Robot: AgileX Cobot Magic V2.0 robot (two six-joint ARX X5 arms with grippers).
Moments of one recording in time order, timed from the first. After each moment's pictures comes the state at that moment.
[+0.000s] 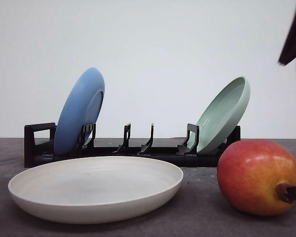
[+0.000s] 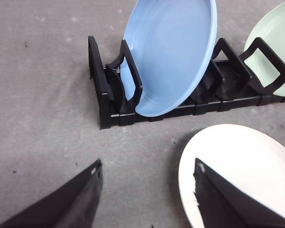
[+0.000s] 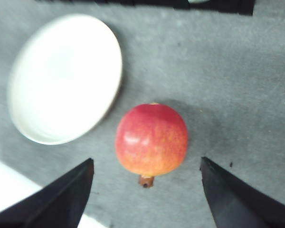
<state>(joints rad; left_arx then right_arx) -0.19 0.55 0.56 -0.51 0.16 -0.10 0.48 0.79 0.75 -0.84 -0.25 0.32</state>
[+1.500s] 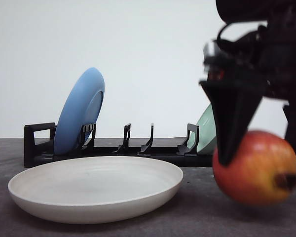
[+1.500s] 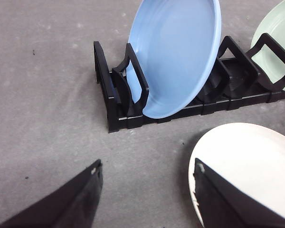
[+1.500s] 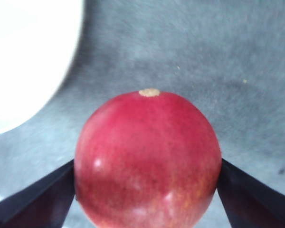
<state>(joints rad) -0.19 0.56 0.56 -0.50 0.13 -0.05 0.69 1.34 0.87 -0.80 -0.14 0.41</state>
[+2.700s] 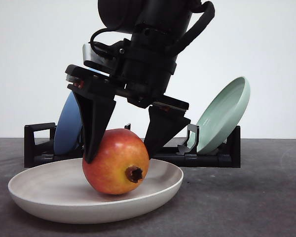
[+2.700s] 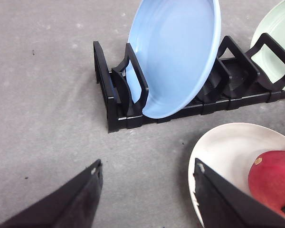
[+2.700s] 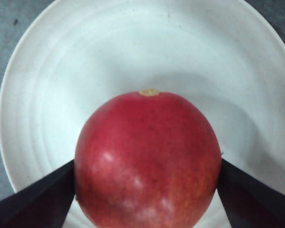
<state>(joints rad) -0.19 0.56 0.56 -0.50 0.13 -0.05 0.90 1.80 1.30 -0.68 -0.13 0.27</state>
